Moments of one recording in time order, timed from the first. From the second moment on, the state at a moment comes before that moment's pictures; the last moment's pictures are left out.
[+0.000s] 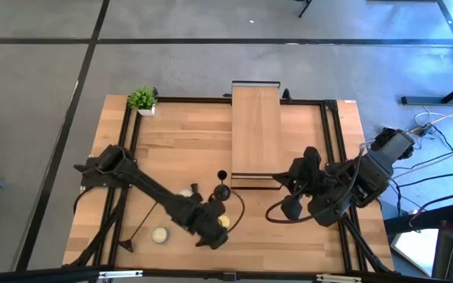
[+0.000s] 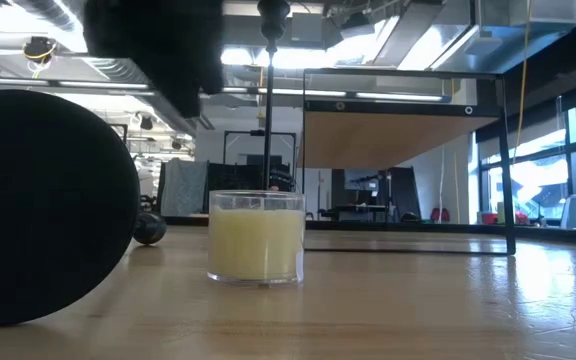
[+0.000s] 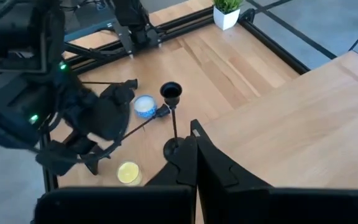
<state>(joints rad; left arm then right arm) -0.53 1.97 1.63 -0.93 -0.26 -1.17 0.69 1.58 1.95 -1.37 0.79 0.96</state>
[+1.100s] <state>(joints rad) -0.45 1.99 1.55 -0.82 -0.14 -1.32 0.69 1.58 1.95 -1.44 0.80 0.99</state>
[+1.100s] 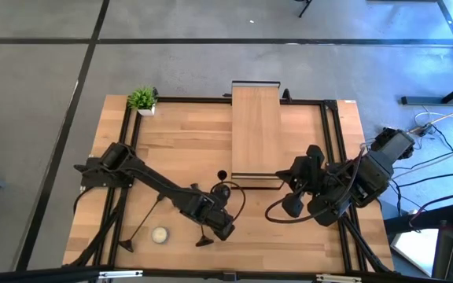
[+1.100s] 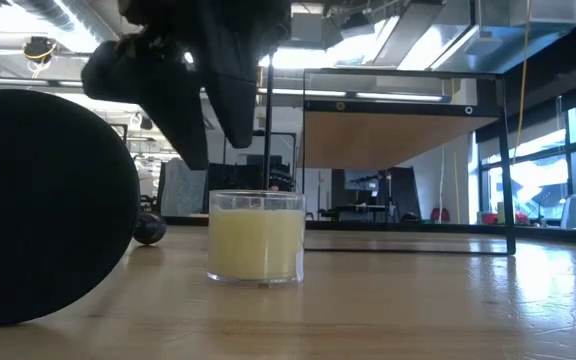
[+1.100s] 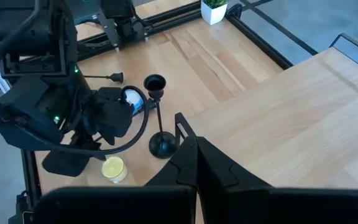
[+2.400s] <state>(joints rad) -0.43 2.03 1.50 -0.71 -0.08 -1.32 0.69 1.58 1.95 -1.43 0.81 0.98</state>
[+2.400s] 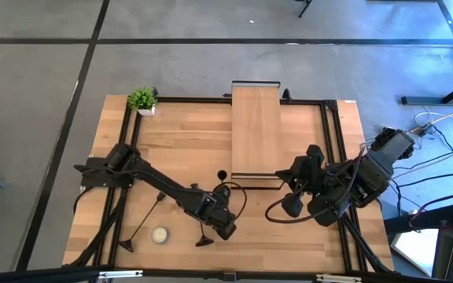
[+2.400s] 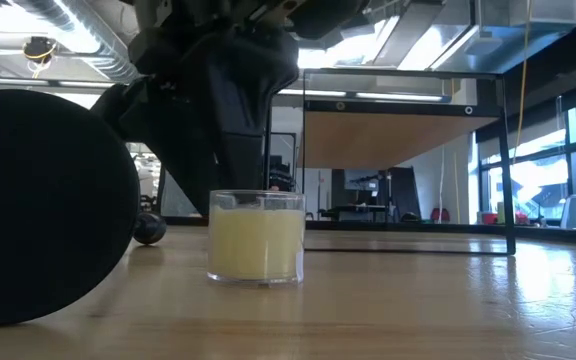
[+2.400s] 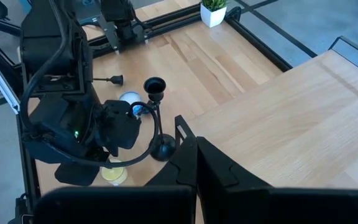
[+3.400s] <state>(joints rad) -0.43 2.02 1.78 -0.85 -0.06 -1.17 0.69 1.58 1.95 -1.43 0.81 0.98</state>
